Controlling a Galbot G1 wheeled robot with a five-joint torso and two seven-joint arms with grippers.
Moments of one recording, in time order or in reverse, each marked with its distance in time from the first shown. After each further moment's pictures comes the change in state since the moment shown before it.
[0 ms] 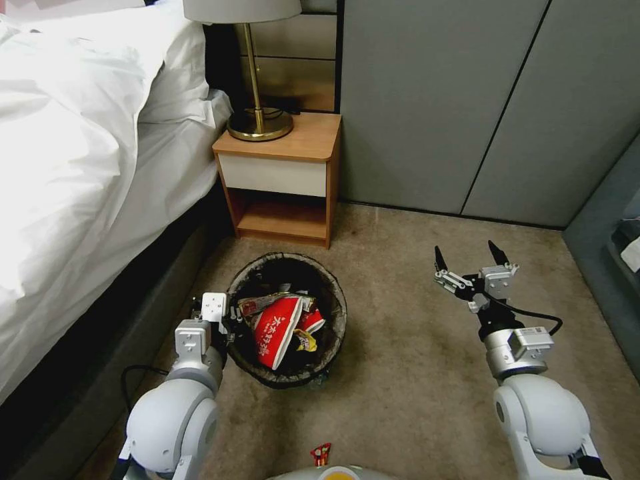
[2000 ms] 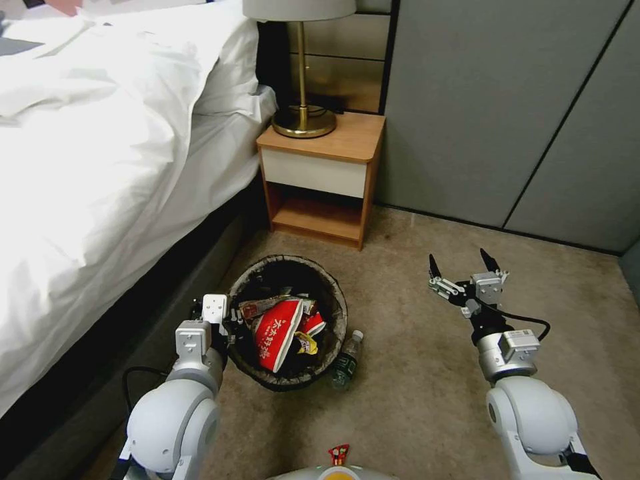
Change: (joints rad) left arm 0.003 -0.002 0.000 -0.004 -0.017 0.011 -0.007; right arm 0.014 -0.007 -0.017 -0.063 -0.011 0.015 0.003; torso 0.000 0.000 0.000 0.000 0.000
